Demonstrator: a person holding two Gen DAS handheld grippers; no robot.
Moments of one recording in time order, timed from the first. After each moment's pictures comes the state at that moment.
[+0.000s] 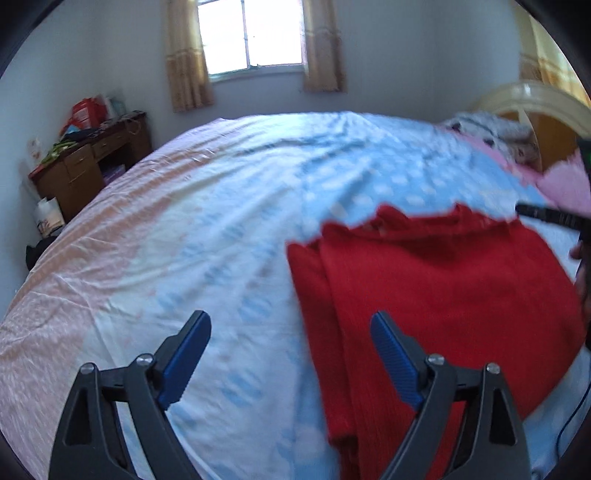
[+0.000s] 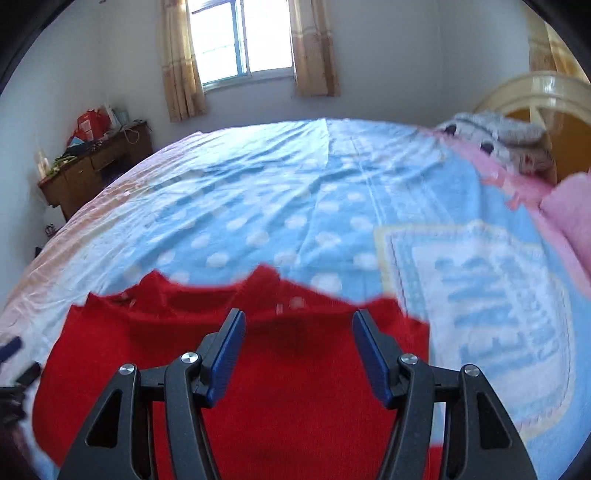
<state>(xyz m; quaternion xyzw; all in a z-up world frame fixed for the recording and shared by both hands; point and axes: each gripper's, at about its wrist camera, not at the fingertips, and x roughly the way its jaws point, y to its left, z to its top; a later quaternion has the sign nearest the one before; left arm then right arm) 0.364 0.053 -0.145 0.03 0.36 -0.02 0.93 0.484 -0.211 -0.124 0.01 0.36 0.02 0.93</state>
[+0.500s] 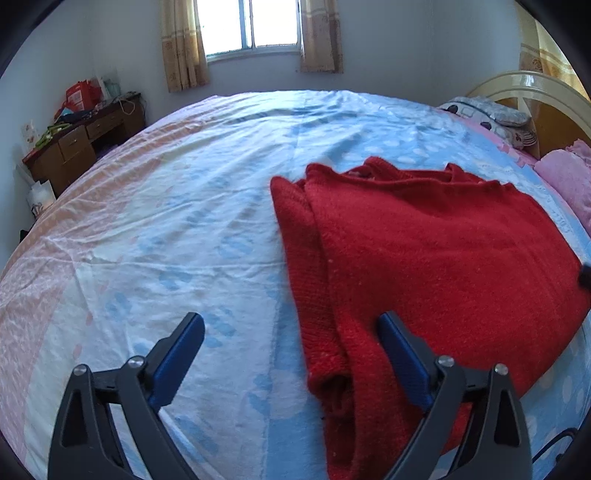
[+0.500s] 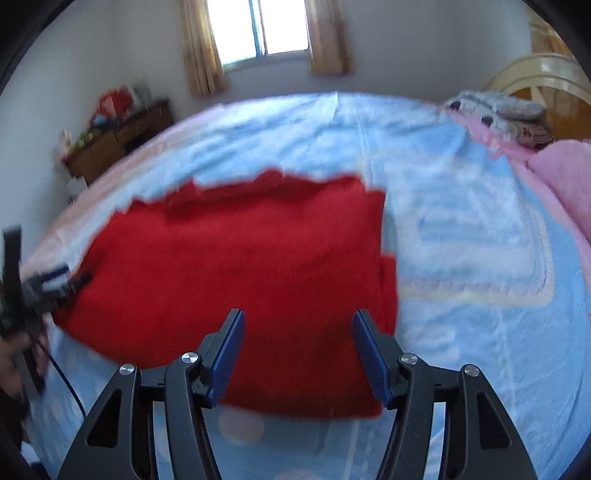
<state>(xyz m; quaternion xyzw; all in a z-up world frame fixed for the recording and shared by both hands) 0.343 0.049 -0.170 0.02 0.39 -0.02 0.92 0.359 -0.245 -0.157 0.01 0.41 0.06 0.91</state>
